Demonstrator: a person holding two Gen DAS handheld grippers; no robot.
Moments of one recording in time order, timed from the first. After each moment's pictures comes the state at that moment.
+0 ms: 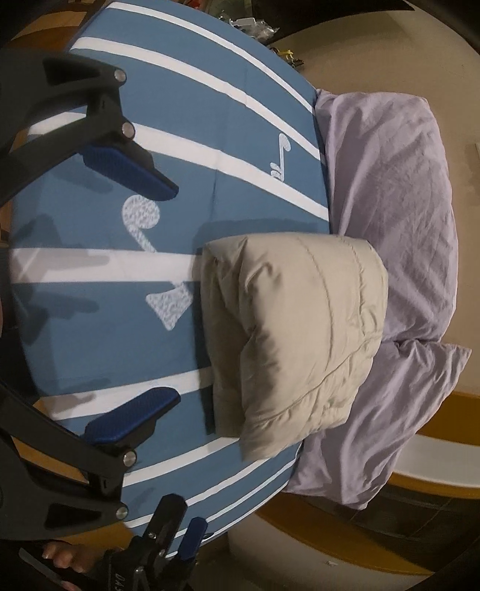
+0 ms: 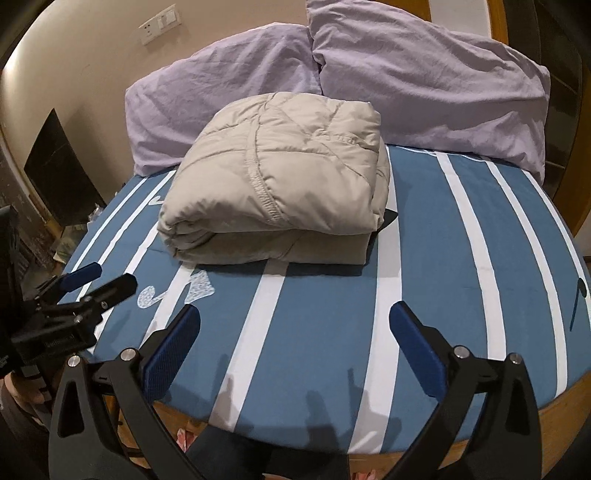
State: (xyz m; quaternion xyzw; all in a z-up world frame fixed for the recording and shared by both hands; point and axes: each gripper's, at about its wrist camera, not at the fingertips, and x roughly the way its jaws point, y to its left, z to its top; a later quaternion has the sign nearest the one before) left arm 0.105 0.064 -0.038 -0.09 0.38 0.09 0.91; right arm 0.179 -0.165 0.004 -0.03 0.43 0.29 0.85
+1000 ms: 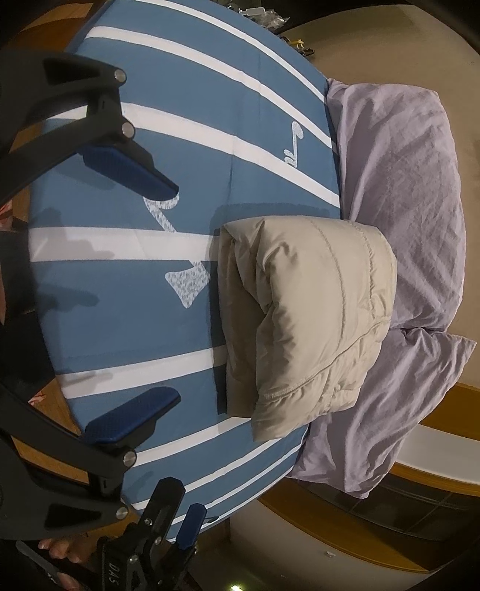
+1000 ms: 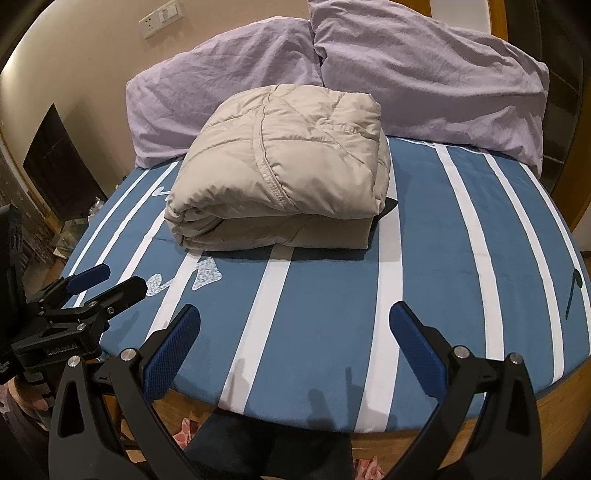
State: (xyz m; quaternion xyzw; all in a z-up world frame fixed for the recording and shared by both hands) left arm 0.097 0.056 -0.038 -0.12 0.40 0.06 0.91; right arm 0.163 -0.166 0.006 -0.03 0.45 0.29 0.85
